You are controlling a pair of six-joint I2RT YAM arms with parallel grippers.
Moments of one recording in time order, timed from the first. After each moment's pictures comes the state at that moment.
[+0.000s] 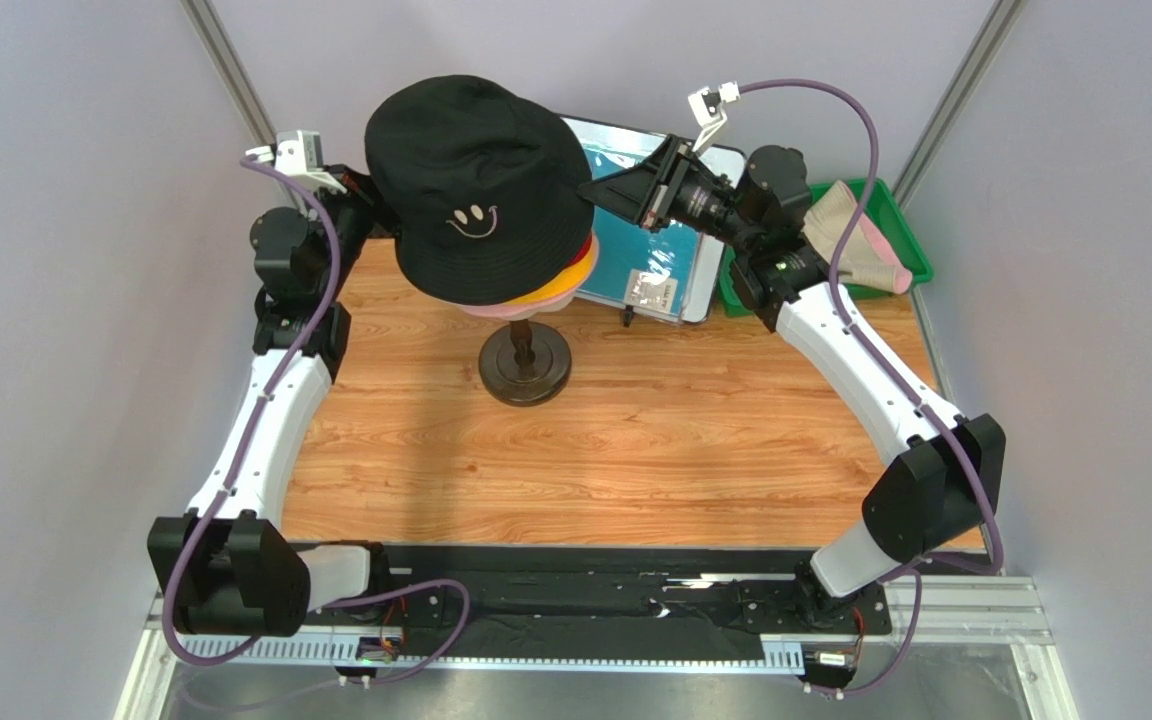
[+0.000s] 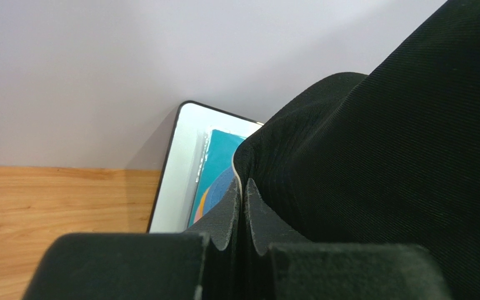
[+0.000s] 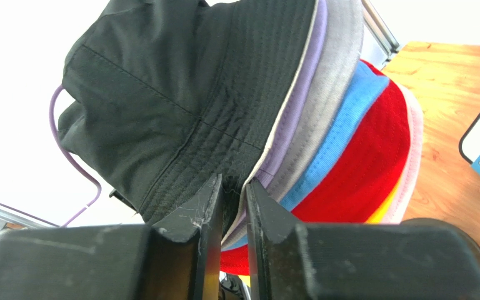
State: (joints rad) left arm -0.02 1.24 1.10 0.33 0.30 -0.48; right arm 0.44 1.55 1.49 0.26 -0.65 0.92
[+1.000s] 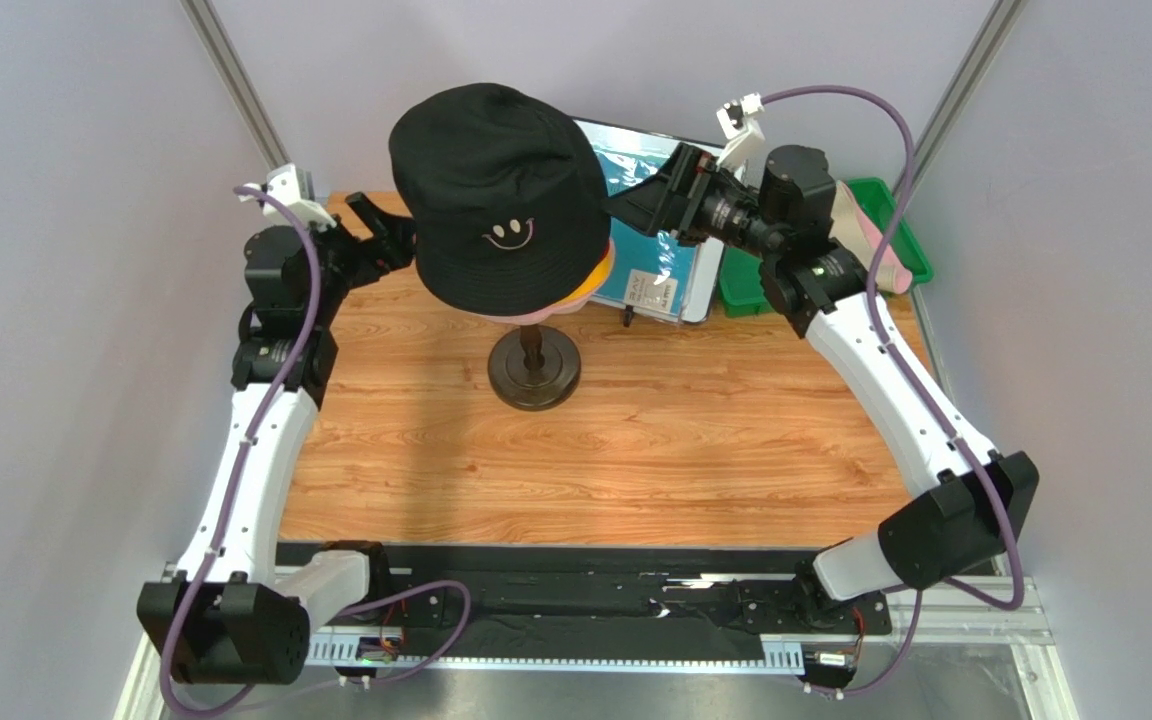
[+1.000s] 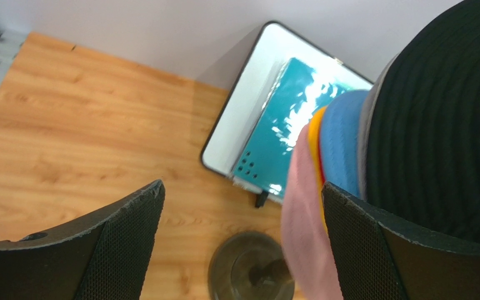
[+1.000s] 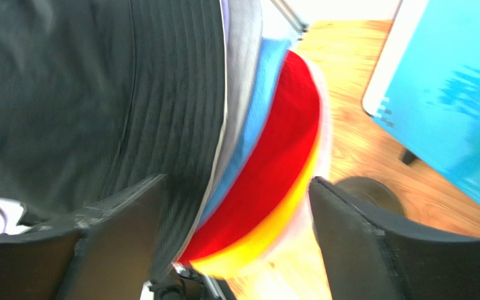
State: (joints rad) left arm -0.02 1.10 1.08 -0.06 0.10 -0.44; right arm 0.39 1.47 1.51 -0.09 -0.53 0.72
